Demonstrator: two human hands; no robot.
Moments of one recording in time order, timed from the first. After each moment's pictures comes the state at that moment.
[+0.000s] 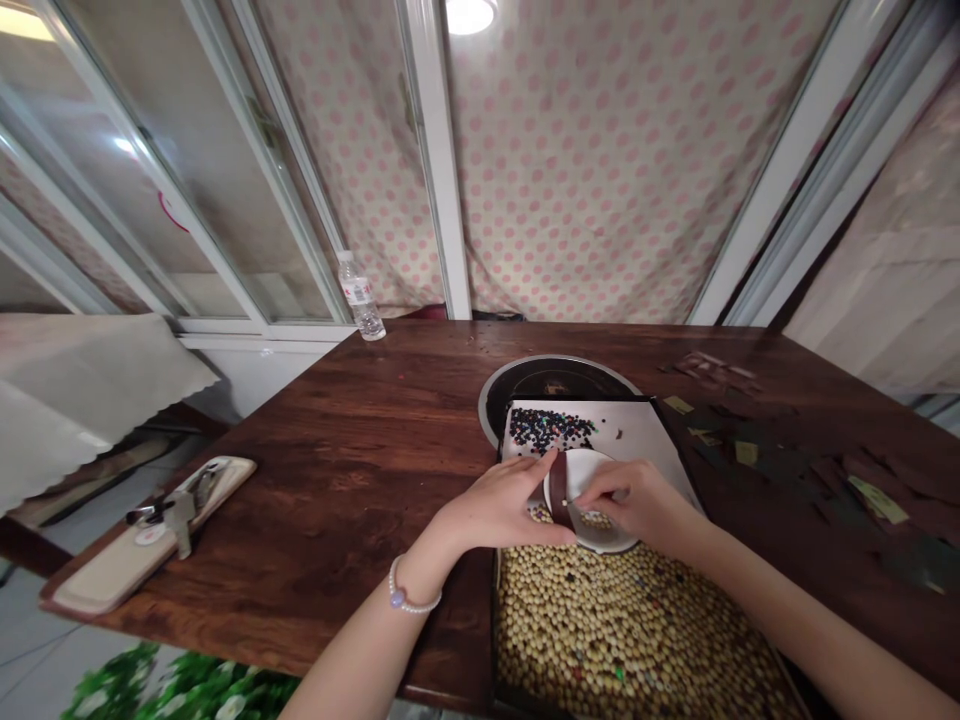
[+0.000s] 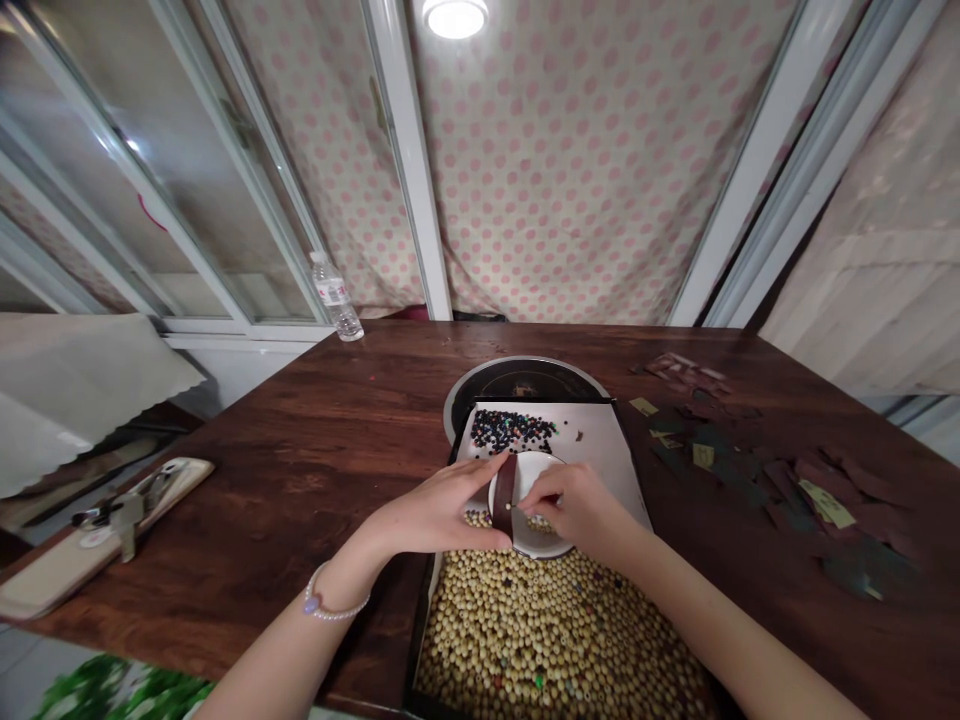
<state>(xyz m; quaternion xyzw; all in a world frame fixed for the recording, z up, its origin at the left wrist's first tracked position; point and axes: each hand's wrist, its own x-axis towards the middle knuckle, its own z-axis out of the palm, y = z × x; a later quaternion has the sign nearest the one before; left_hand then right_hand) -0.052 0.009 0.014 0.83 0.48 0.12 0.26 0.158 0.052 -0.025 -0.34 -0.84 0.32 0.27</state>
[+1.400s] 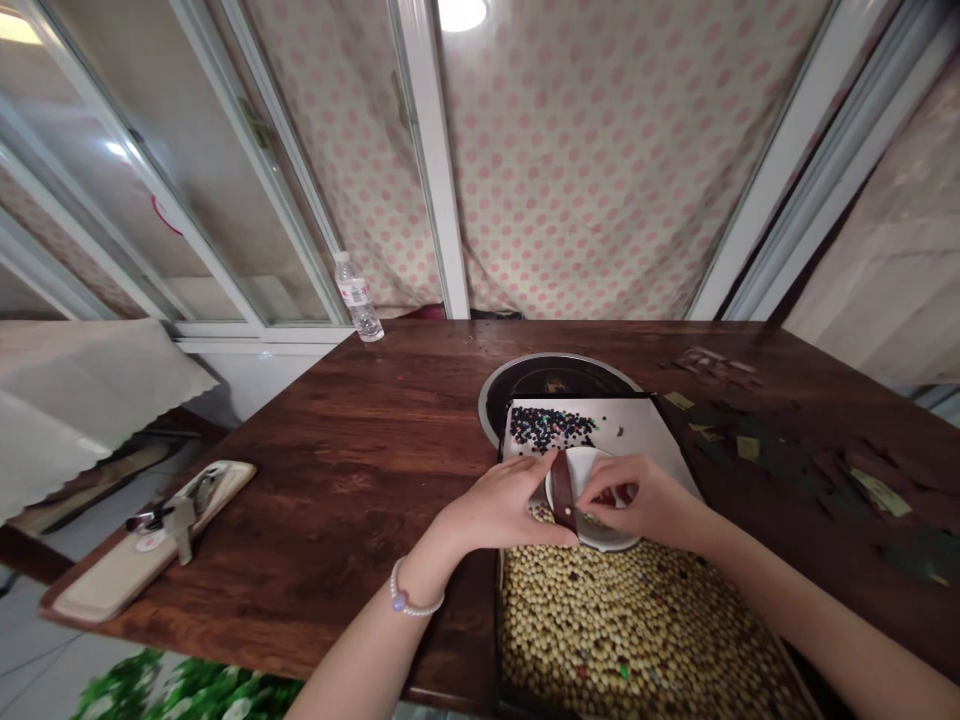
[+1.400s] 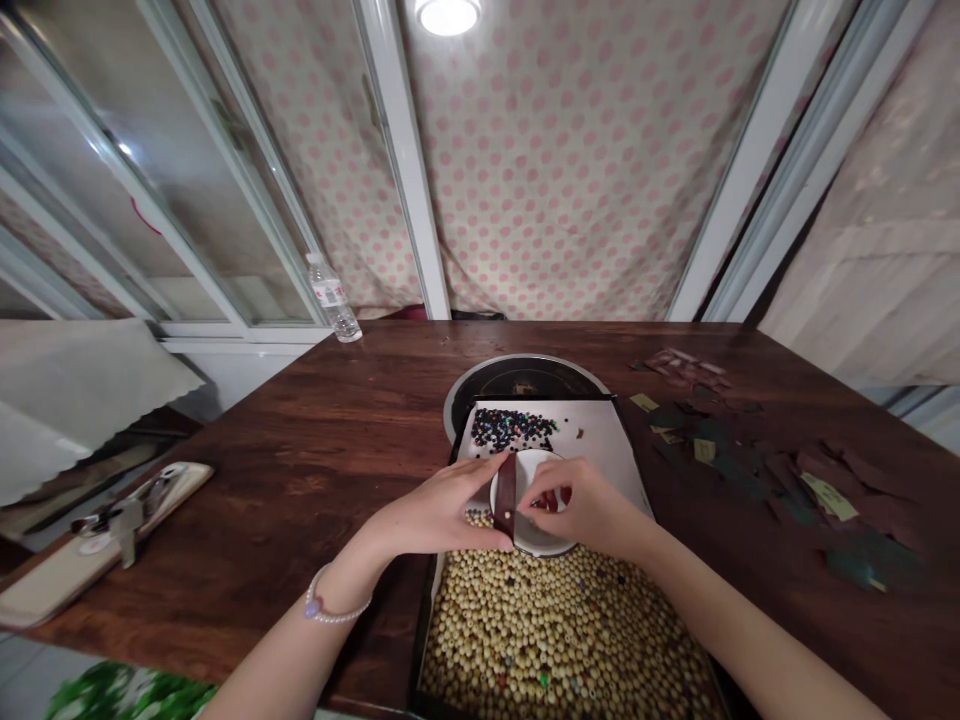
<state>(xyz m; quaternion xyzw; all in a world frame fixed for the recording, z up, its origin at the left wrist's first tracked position) -0.053 0.009 0.014 0.83 0.49 0.11 0.26 0.157 0.054 -0.020 -0.29 -0.85 0.33 0.29</state>
